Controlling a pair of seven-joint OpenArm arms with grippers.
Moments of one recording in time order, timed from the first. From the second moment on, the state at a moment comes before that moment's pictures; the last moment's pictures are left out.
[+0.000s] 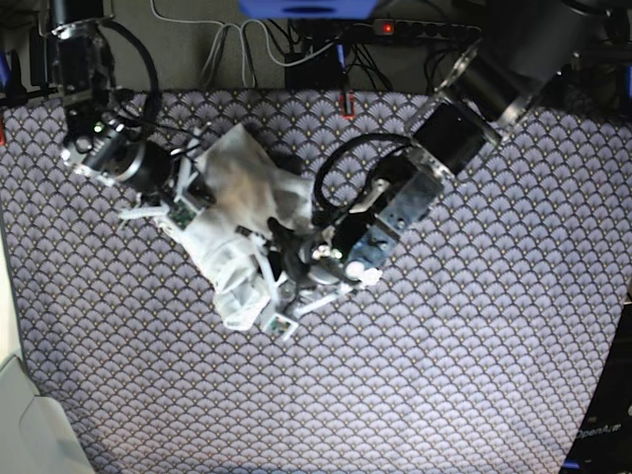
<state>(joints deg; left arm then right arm) -27.4 -3.6 43.4 73.8 -27.4 5.4 49.0 -10.9 20.0 -0.3 103.0 7.5 40.1 -38.4</state>
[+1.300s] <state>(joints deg) -30.5 7.8 74.1 54.8 22.1 -0.4 39.2 -10.3 19.3 15.6 98.7 6.4 40.1 -39.0</state>
